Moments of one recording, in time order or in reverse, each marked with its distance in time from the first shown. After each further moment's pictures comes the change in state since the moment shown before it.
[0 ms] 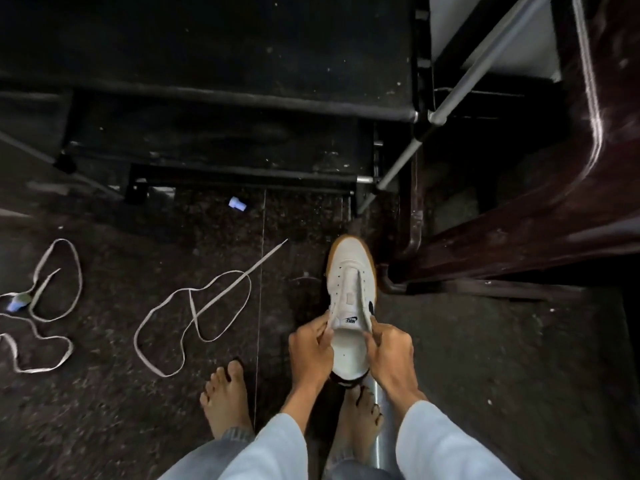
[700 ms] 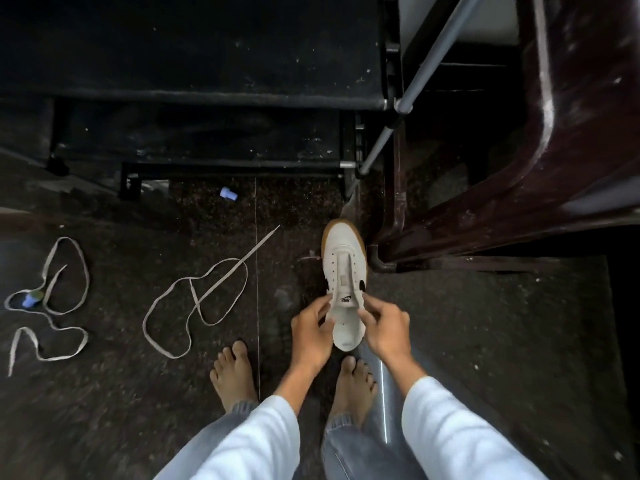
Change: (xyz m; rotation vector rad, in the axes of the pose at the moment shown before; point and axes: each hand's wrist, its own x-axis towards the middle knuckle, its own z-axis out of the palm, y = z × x) left_hand -0.004 0.009 0.005 -0.131 -0.107 -0.090; right_hand -0.014 -0.020 -0.035 0.225 -0.047 0.091
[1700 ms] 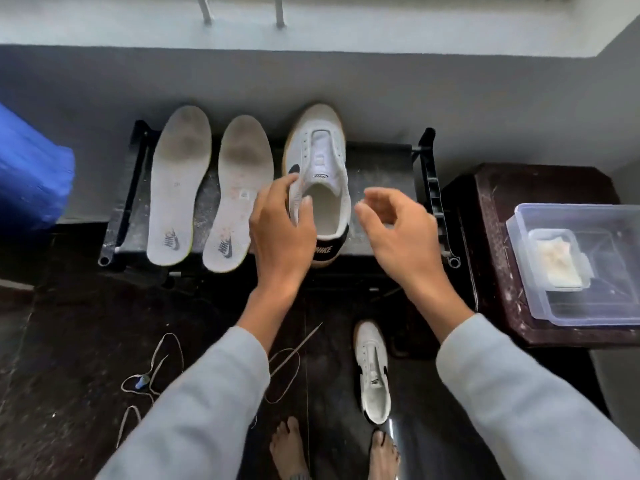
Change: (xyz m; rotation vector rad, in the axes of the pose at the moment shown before) left_hand -0.060 0.456 -0.284 0.171 0.567 0.634; right_hand -0.181 -0.460 -0.184 0.189 0.320 -0.653
